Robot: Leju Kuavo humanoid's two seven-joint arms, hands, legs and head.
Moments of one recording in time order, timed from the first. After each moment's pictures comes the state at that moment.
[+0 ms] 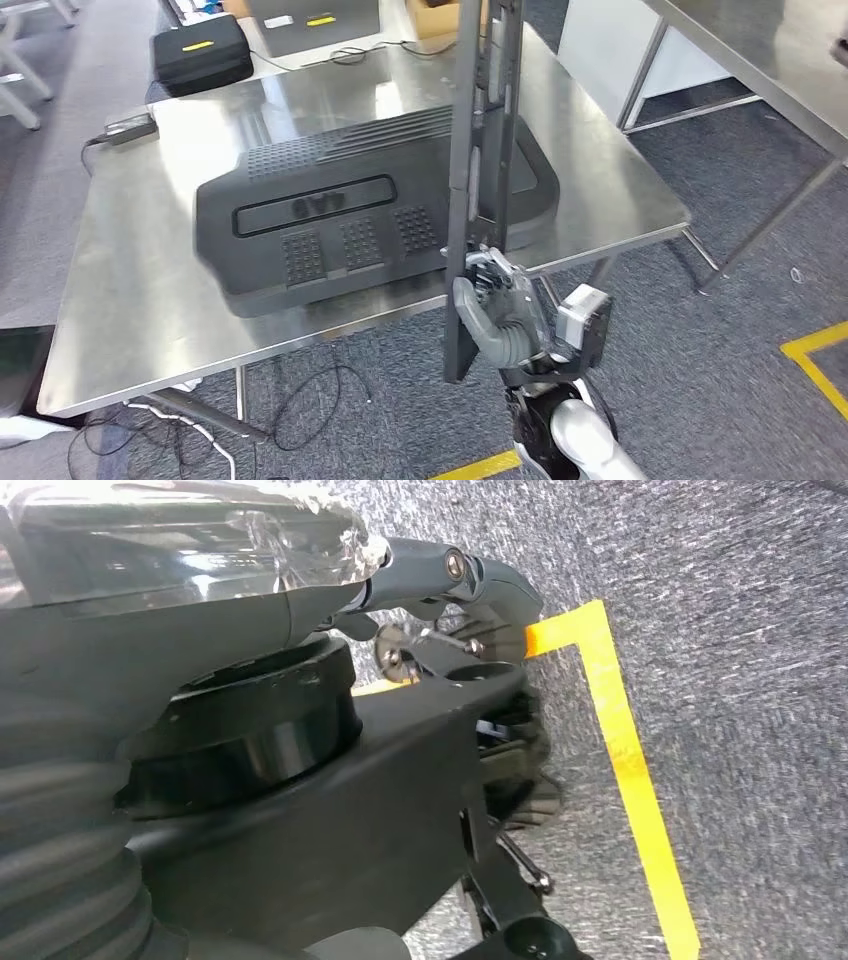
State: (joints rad) left arm -0.11 0.00 -1.13 -0.32 1.21 0.43 -0.25; right arm -0.18 -0.17 0.61 -1.62 -0.27 -0.26 -0.31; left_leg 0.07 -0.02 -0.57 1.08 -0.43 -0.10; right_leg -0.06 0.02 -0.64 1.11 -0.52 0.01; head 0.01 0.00
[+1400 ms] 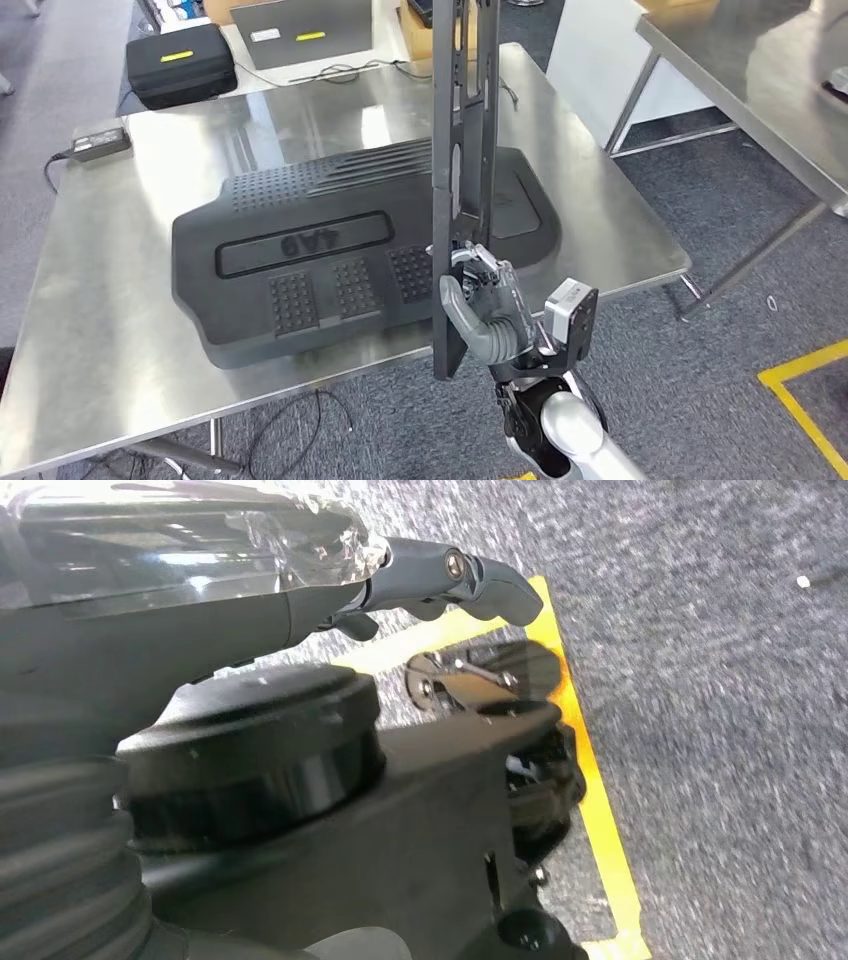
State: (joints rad) left arm -0.11 0.00 -1.15 -0.32 1.21 0.43 -0.25; right arm -0.19 -0.17 0.61 -1.61 -0.27 -0.25 -0.32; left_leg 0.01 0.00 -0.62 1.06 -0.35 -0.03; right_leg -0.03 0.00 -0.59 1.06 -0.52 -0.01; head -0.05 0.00
